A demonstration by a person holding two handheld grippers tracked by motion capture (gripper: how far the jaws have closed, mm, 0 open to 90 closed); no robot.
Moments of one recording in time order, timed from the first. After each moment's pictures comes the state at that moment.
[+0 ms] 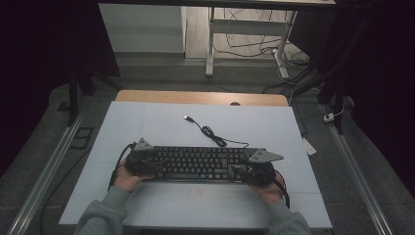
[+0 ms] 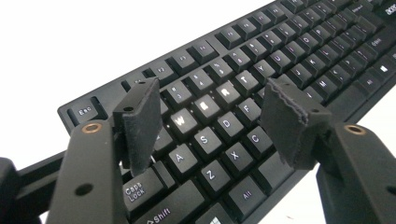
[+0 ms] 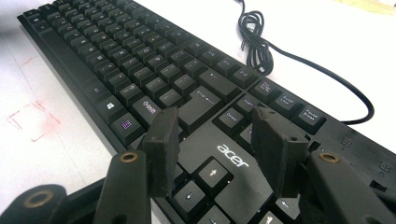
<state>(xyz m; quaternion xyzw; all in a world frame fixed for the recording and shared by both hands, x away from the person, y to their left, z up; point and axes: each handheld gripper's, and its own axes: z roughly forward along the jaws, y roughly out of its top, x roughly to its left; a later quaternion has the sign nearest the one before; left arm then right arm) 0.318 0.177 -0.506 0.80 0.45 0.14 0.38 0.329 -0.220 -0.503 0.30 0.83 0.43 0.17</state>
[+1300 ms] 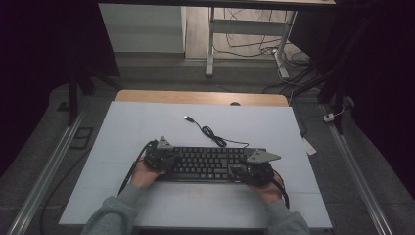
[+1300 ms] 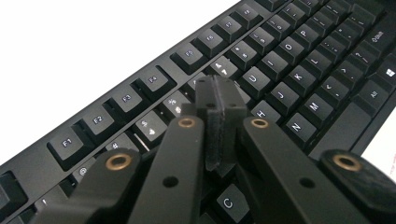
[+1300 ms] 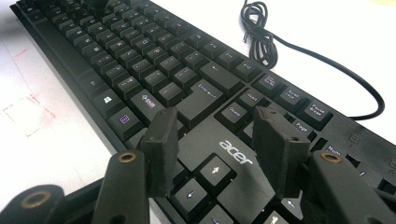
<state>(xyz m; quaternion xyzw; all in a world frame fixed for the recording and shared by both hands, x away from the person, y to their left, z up) 0.342 0.132 -0.516 0.84 0.40 0.13 0.36 0.330 -0.216 -0.506 0.30 0.84 0.42 0.16</state>
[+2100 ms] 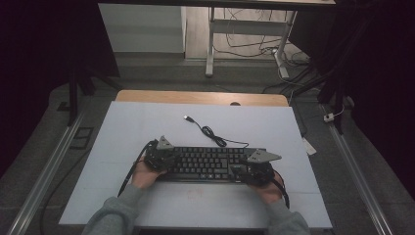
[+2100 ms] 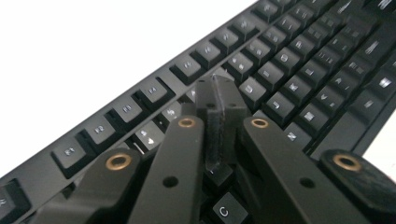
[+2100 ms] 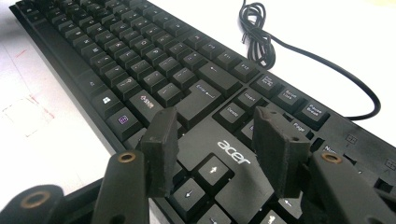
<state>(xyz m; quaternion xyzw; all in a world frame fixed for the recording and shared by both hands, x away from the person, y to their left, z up) 0.338 0.133 -0.510 0.83 0.39 0.14 0.37 0.331 -0.218 -0.505 0.30 0.84 0.42 0.17</state>
